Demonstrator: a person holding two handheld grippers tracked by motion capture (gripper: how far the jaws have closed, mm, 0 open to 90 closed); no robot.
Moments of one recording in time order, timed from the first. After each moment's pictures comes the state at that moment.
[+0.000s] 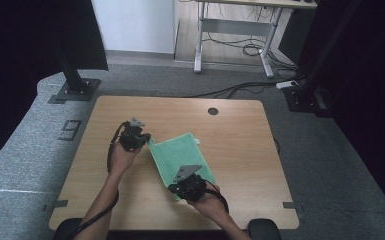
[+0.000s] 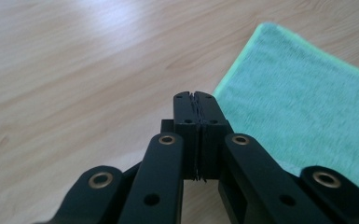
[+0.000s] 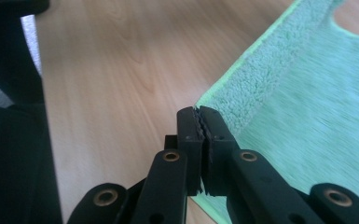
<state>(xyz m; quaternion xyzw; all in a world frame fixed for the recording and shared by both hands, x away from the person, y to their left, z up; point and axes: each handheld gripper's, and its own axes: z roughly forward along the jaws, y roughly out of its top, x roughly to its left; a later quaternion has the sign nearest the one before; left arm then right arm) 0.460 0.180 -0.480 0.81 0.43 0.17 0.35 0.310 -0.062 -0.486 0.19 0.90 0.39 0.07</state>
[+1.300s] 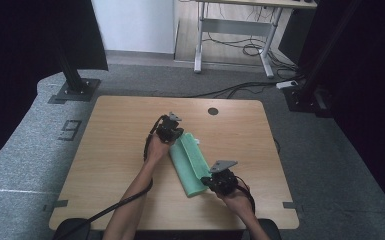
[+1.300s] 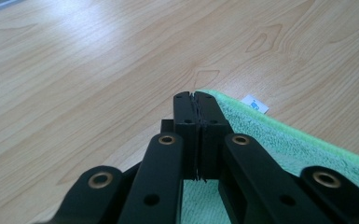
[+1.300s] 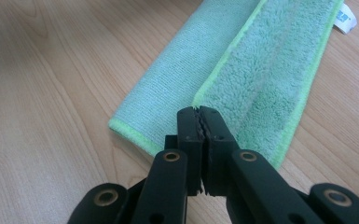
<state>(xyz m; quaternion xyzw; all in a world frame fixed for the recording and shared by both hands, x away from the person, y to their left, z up) 0.511 0.071 -0.502 0.84 0.38 0.16 0.36 0.333 -0.156 -0.508 0.30 0.87 0.37 0.10</state>
